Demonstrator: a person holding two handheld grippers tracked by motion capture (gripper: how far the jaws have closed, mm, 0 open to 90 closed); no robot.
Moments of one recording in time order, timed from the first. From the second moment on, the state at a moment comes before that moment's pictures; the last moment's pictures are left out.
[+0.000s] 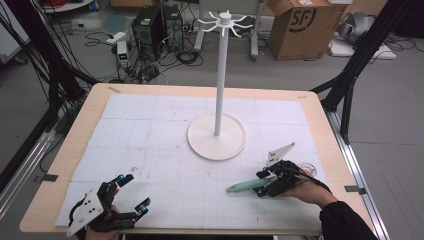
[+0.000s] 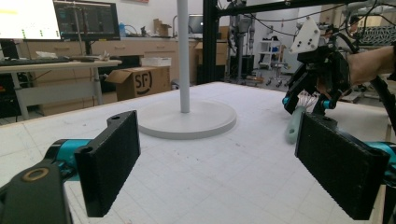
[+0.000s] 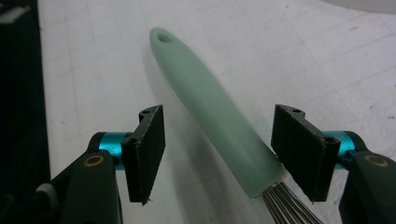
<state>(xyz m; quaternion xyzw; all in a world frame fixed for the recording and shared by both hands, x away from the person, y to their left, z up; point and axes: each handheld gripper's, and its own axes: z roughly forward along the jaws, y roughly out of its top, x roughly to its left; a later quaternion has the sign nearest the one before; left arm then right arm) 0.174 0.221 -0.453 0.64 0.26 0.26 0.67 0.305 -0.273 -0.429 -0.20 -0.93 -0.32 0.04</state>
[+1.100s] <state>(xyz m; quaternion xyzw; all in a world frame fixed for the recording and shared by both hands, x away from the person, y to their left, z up) 0.174 0.219 -0.454 0.65 0.26 0.26 0.67 0.313 -0.263 -0.427 -0.15 -0.96 -0.22 0.01</state>
